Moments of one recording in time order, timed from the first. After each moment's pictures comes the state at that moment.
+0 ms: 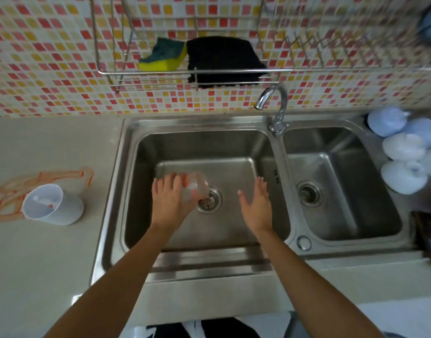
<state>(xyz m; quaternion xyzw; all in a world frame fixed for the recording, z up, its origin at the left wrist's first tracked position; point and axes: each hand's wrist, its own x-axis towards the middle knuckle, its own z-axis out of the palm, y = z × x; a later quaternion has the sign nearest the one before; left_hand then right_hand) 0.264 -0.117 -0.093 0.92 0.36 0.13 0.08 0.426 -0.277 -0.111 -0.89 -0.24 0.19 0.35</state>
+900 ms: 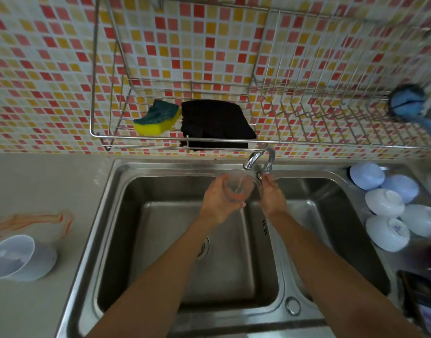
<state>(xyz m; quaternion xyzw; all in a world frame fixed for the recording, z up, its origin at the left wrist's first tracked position) 0.448 -0.113 -0.039 0.73 0.35 0.17 0.56 0.605 -0.208 -0.067 -0.92 -0.33 0.11 0.18</state>
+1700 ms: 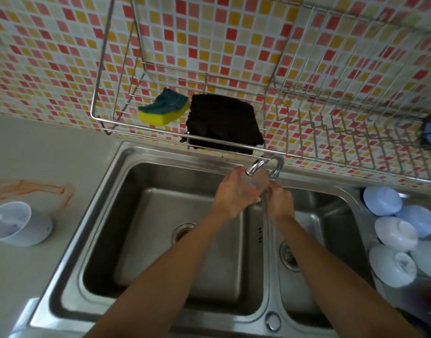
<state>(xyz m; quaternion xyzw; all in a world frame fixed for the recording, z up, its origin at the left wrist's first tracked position) 0.494 -0.126 -0.019 0.74 0.39 0.18 0.52 0.633 -0.209 -0.058 -0.91 -0.35 0.10 0.22</state>
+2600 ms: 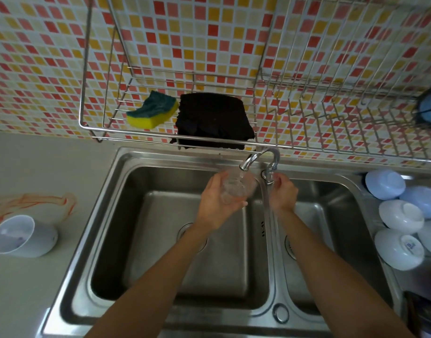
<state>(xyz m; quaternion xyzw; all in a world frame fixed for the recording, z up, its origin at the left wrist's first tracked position) 0.451 -0.135 -0.030 0.74 0.37 0.26 0.50 0.633 -0.210 -0.061 -0.90 -0.21 0.06 0.38</state>
